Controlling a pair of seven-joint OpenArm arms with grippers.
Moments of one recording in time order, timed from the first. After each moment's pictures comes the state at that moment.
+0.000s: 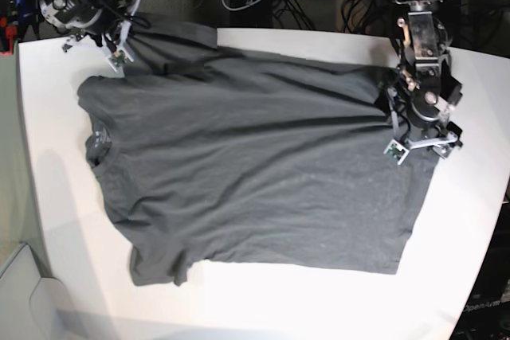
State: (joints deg) left arm 2.9 -8.7 -14.3 89.7 29.1 -39.2 41.0; right arm -31.8 7.8 15.5 110.1 1.0 39.7 -55.1
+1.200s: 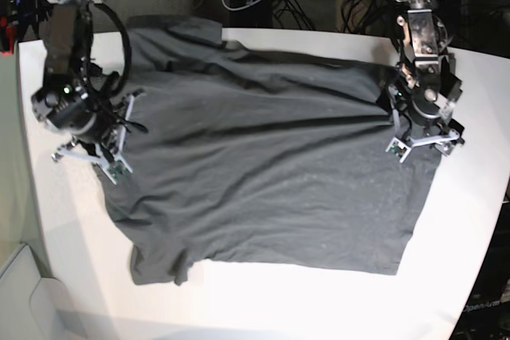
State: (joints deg) left arm 3.6 -8.6 -14.4 89.9 29.6 -38.5 40.8; right arm -1.4 10.4 9.8 105.1 -0.1 40.1 -64.0
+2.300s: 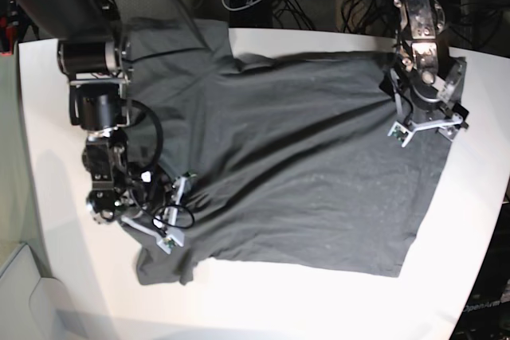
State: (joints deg) left arm 8.6 -7.7 -14.5 94.8 30.9 -37.7 44.0; right arm 31.2 6.5 0.4 52.4 -1.5 39.9 -44.4
